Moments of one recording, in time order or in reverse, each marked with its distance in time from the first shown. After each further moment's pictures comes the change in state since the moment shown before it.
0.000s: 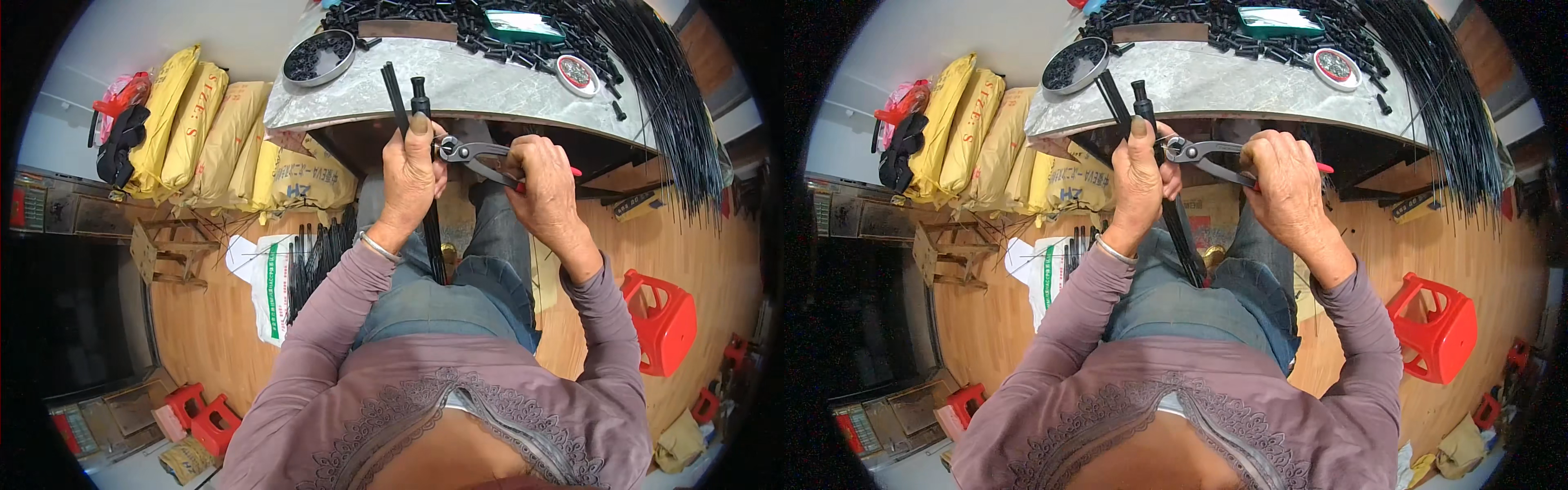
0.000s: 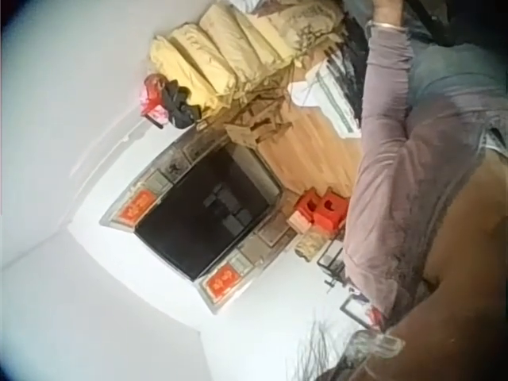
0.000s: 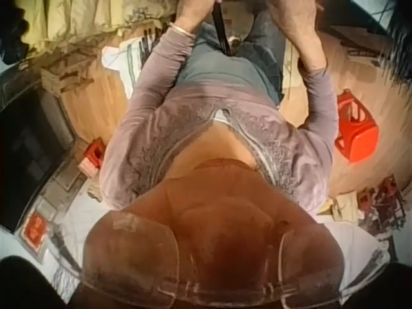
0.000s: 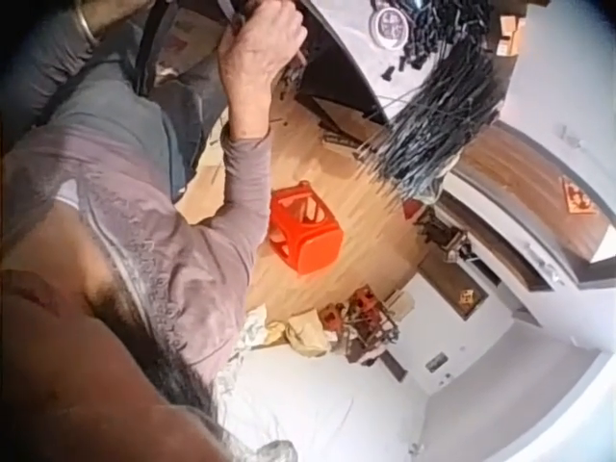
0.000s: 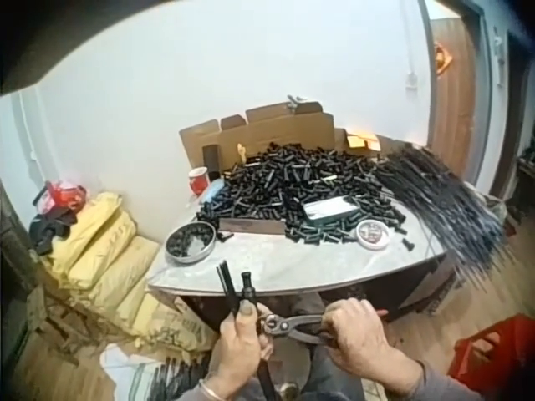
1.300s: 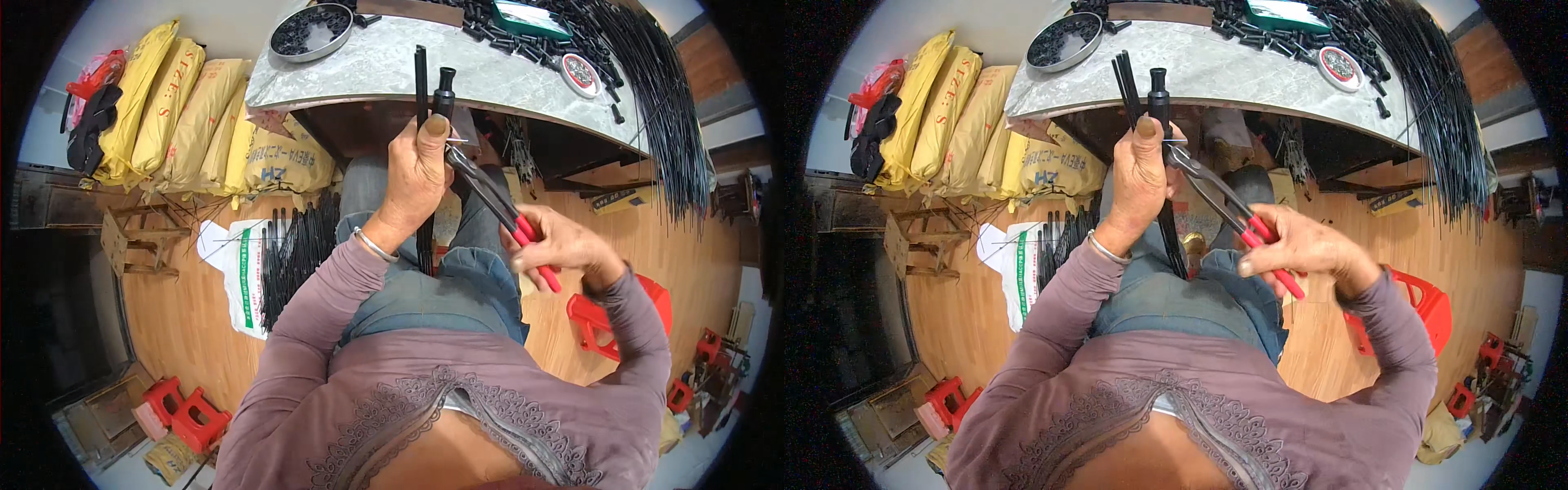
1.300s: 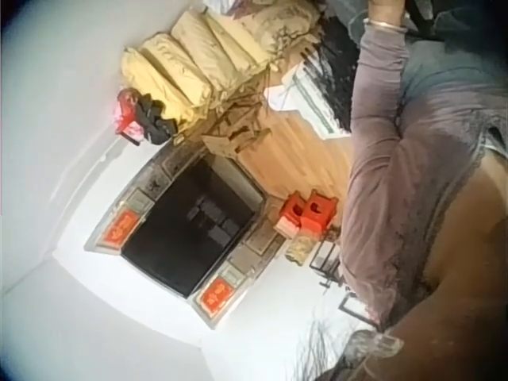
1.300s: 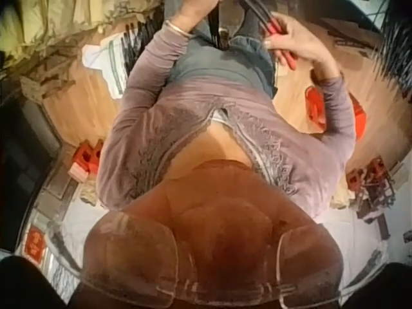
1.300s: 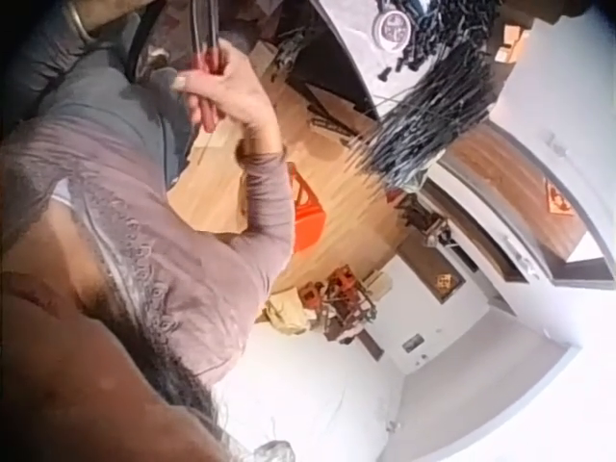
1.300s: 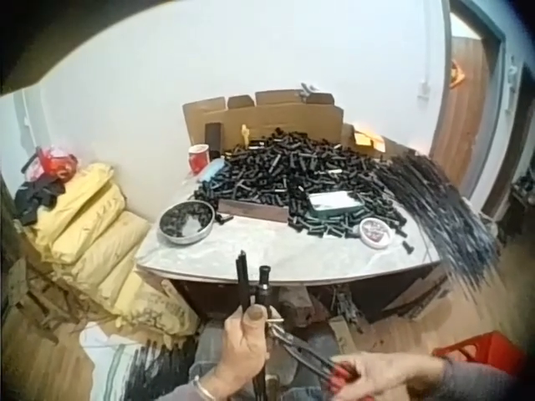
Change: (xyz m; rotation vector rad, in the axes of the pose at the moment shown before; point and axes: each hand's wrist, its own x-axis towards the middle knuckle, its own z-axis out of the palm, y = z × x) left_hand -0.002 -0.015 -0.013 0.195 -0.005 0.161; right_hand -0.001 -0.014 -0.042 1.132 -1.140 0.977
